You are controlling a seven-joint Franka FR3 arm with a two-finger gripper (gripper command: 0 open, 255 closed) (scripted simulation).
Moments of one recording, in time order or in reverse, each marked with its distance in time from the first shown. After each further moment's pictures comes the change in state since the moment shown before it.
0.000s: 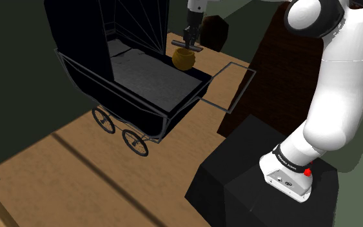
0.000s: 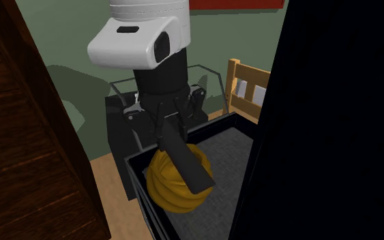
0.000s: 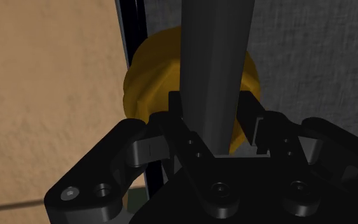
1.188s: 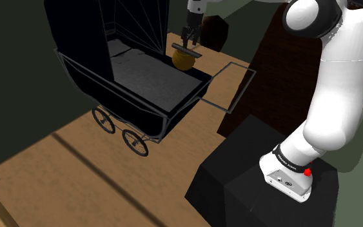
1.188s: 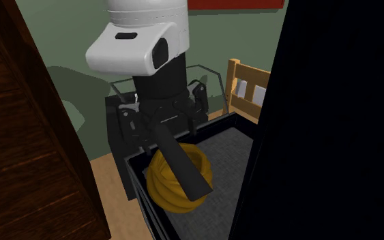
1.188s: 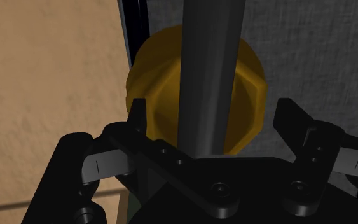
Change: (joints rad) arm -0.003 0.012 -0.001 0.007 0.000 0.006 -0.004
